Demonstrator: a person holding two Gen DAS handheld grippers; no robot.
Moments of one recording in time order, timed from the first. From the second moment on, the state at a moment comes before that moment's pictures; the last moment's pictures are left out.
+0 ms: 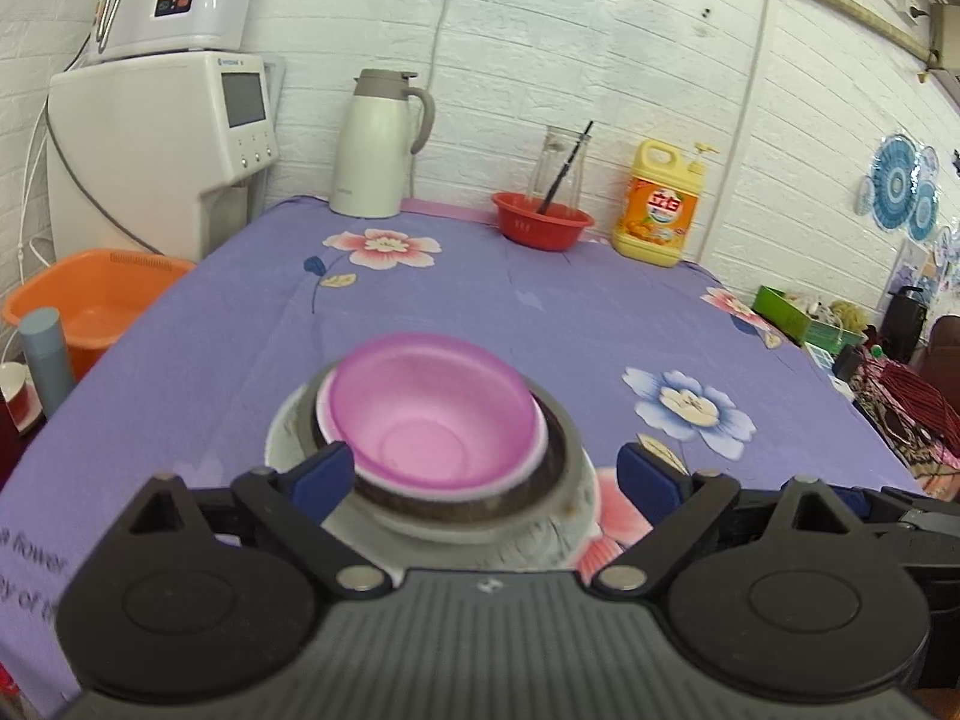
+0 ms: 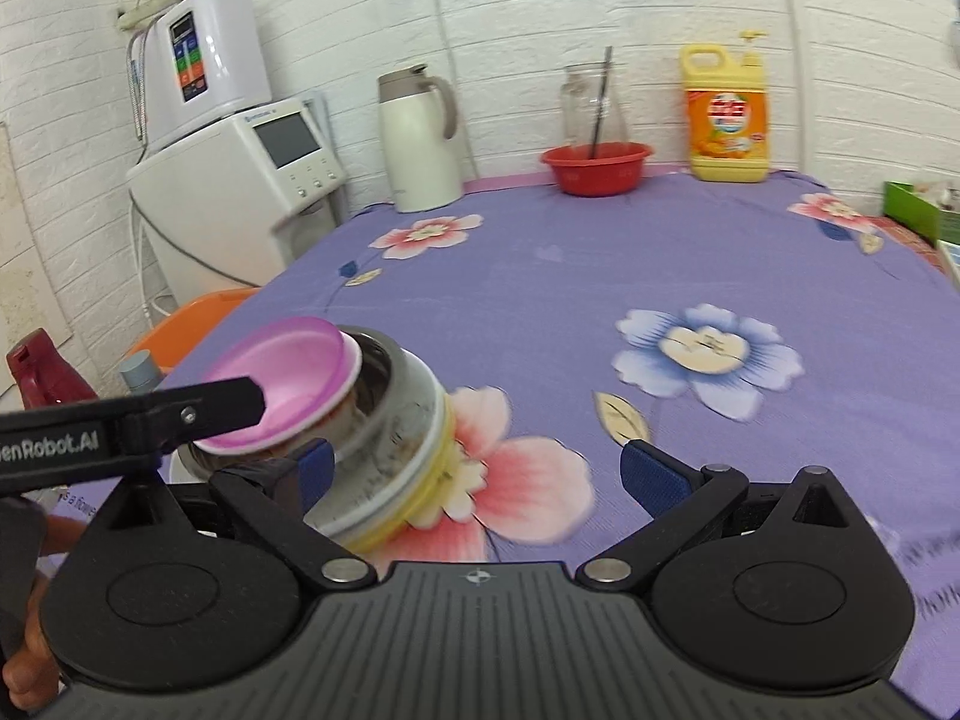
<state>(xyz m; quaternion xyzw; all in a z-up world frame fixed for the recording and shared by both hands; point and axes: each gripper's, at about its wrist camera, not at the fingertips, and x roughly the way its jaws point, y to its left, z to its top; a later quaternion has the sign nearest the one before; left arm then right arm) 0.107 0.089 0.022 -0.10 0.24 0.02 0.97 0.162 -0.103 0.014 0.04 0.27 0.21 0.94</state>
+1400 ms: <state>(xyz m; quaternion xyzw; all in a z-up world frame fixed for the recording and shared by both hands) -0.007 0.045 -0.017 -0.01 0.20 0.03 0.98 0.040 -0.117 -0.027 0.02 0.29 0.15 0.95</state>
